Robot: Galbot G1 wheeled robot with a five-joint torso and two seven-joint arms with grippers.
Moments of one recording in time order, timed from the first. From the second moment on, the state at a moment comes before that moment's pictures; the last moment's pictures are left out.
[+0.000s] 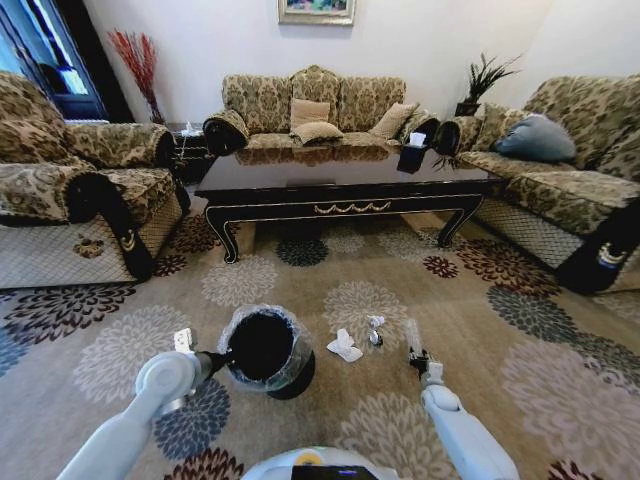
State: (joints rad) left arm 1.32 -0.90 -0.44 -2.13 -1.65 0.74 -0.93; right arm -1.04 1.16 0.39 0.91 0.39 0.11 0.13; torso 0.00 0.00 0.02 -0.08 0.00
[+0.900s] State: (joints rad) left arm 1.16 -0.92 -0.21 -2.11 -1.66 0.74 -0.96; right arm -1.47 1.07 0.50 1.78 0.37 0.13 0.16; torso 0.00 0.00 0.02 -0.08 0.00
